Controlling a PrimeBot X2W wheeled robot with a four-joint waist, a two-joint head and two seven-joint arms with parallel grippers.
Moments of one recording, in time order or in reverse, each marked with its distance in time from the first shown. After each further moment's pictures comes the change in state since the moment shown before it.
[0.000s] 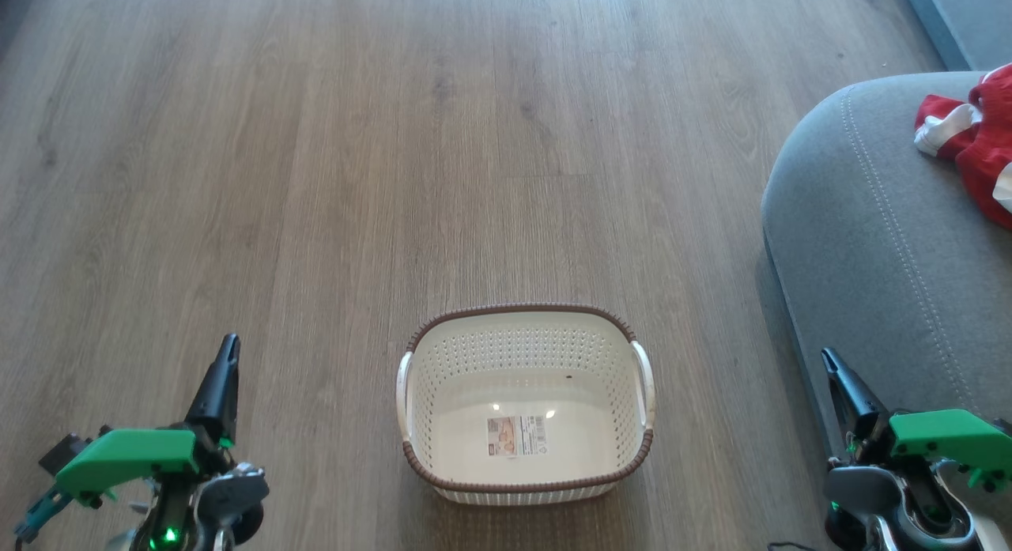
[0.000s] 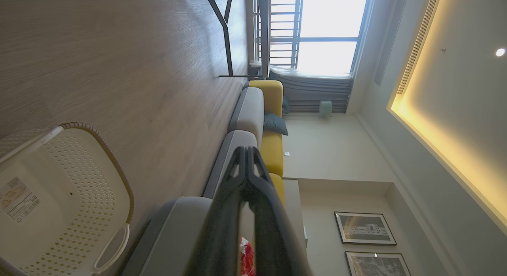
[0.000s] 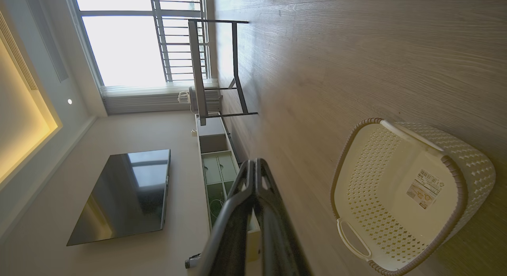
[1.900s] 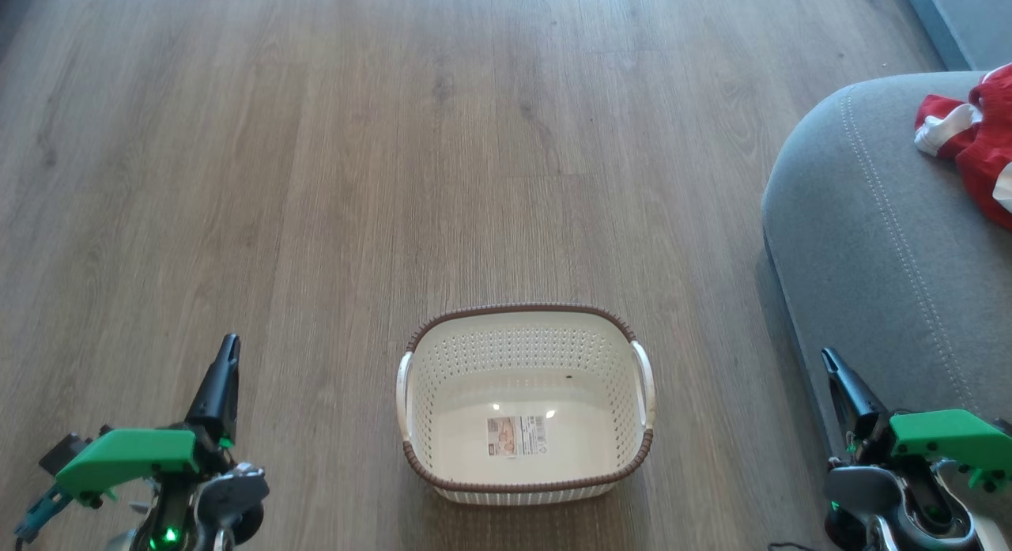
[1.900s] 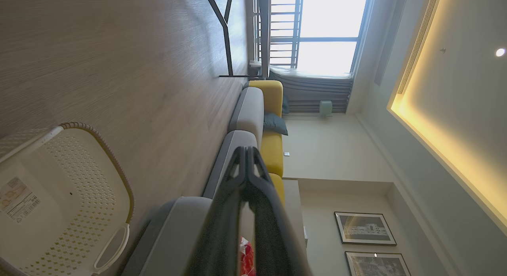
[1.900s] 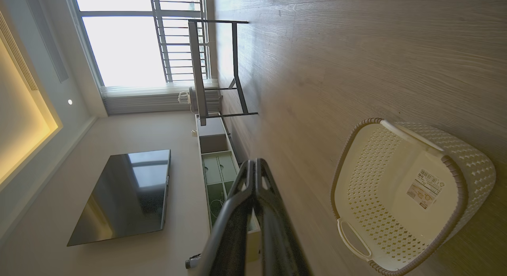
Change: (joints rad) left arm 0.000 0.000 0.000 0.000 0.000 0.000 0.000; right arm 0.000 0.001 -0.002 0.000 0.000 0.000 0.001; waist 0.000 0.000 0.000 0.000
